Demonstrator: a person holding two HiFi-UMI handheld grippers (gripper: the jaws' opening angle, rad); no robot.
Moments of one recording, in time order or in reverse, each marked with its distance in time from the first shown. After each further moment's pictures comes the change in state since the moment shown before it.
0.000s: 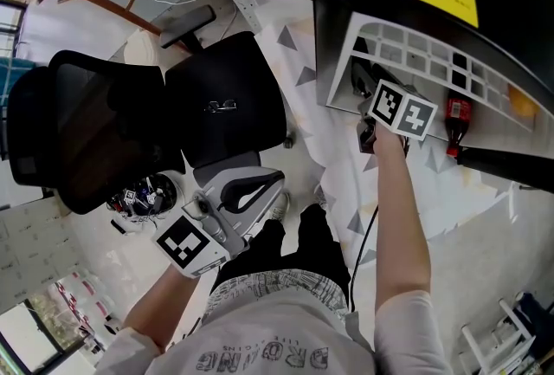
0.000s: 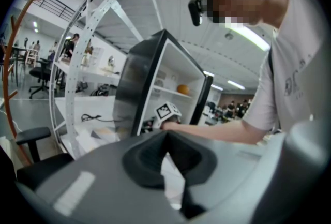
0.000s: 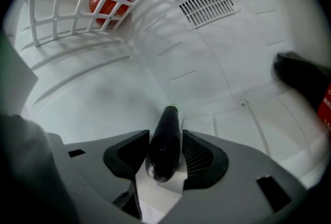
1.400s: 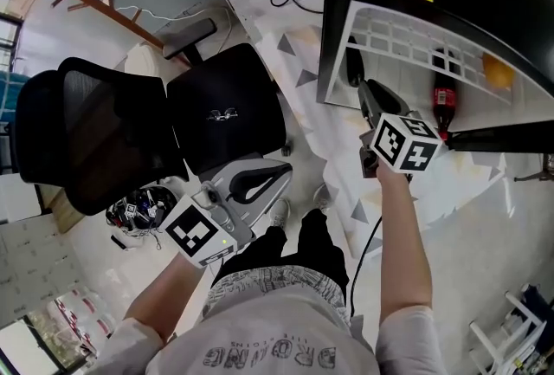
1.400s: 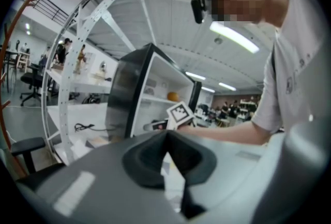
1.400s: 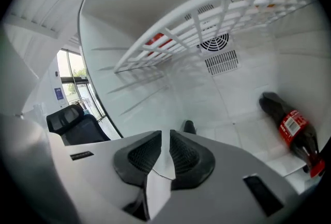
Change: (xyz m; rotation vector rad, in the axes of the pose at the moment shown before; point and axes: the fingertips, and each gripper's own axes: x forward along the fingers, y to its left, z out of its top) left arm -0.021 -0.023 0.021 0.058 -0.057 -0.073; right arm -0.098 0.057 0.007 -0.133 -0.126 0.035
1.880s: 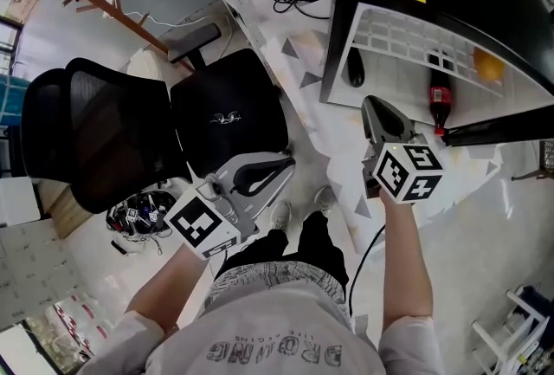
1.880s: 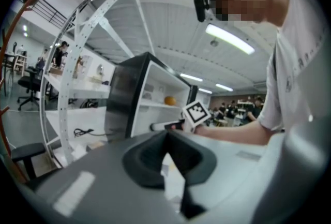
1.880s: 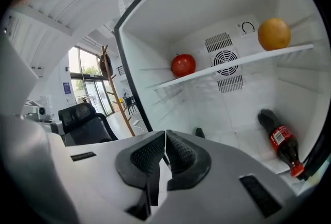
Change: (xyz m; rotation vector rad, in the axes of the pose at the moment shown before) left arm -0.016 -0.005 0.015 0.028 -0.030 -0.025; right arm -0.059 0.052 0.013 -0.097 -0.064 0.040
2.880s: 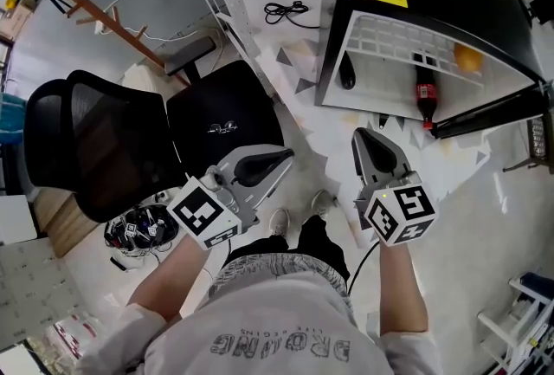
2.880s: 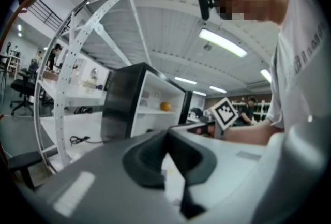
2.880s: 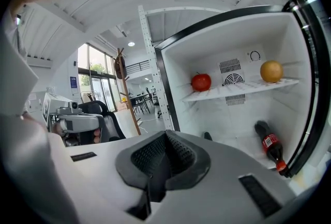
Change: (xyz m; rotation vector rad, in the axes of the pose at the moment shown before) left arm -0.014 0.001 0.021 0.037 -0.044 -0.059; right arm -0.070 0.072 0.006 -0.101 -0.048 0.018
